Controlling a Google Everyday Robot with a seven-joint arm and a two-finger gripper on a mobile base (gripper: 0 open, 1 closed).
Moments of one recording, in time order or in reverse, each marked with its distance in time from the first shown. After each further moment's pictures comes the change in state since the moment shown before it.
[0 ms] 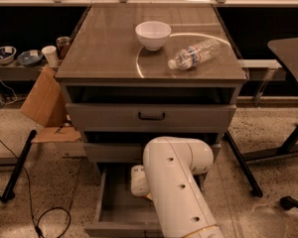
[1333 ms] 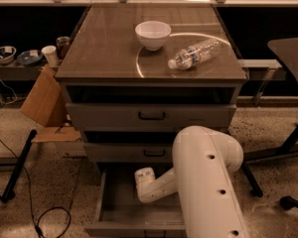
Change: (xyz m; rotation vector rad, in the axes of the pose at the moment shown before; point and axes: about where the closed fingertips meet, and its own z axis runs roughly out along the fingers) arm 0.007 0.019 -0.084 0.076 0.056 0.009
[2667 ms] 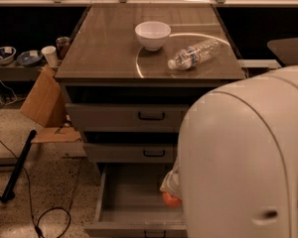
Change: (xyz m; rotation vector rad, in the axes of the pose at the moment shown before) arm 0.044 0.086 -0.253 0.035 -0.203 -0.241
